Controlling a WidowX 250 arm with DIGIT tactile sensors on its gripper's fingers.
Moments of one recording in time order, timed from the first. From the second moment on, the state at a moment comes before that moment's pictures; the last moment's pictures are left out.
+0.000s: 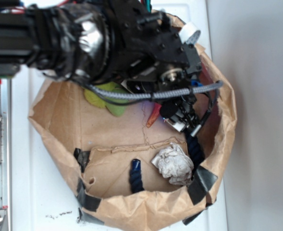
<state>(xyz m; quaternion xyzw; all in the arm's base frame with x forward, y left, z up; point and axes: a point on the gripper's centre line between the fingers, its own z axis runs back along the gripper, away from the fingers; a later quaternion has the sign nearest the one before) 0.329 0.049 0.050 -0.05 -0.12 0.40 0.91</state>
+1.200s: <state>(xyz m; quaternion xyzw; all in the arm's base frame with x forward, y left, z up) 0.361 0.036 0.037 0.02 -0.17 0.38 0.91</state>
